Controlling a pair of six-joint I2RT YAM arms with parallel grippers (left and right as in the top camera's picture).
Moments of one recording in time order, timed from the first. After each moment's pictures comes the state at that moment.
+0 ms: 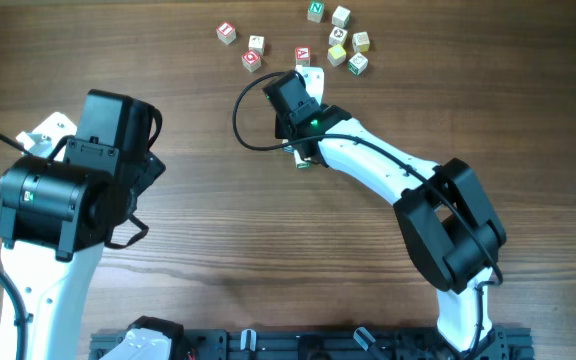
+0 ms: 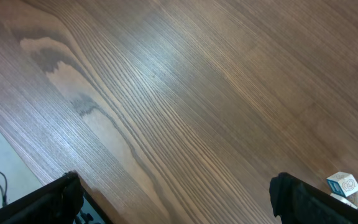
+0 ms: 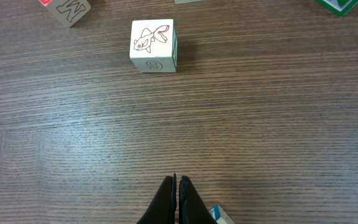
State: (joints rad) left arm -0.25 1.25 1.64 -1.65 -0.50 -0.99; right arm 0.65 2.08 1.47 -0.39 0.31 0.60
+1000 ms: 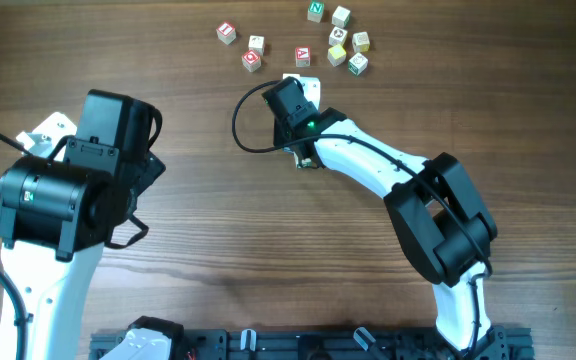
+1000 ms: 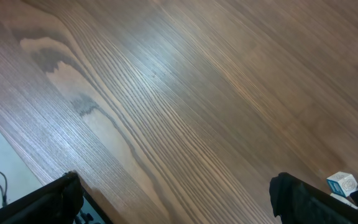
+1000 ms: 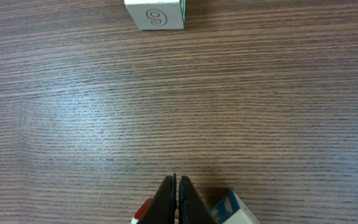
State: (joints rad) left arm -0.25 1.25 1.64 -1.65 -0.50 -0.99; right arm 0.65 2.12 1.47 -0.40 0.24 0.61
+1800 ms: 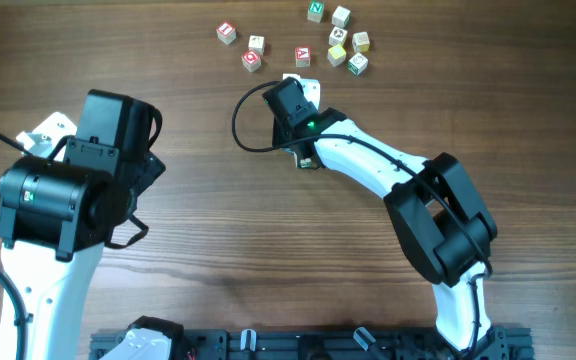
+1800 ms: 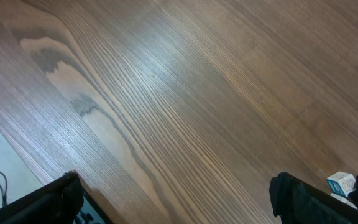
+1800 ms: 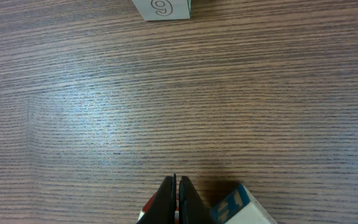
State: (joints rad) left arm -0.25 1.25 1.64 -1.65 -0.50 -0.99; right arm 0.65 2.12 1.47 -0.41 0.21 0.64
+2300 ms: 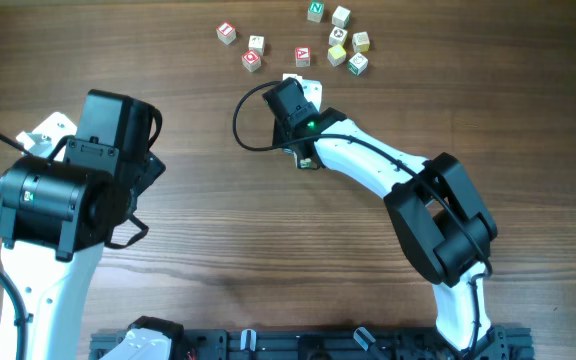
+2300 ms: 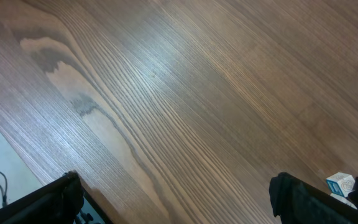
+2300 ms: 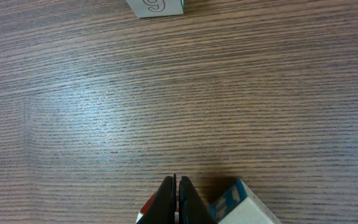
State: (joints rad) left arm -0.25 1.25 1.64 -1.65 -0.50 -0.99; right arm 0.65 2.12 1.47 -0.42 0.21 0.67
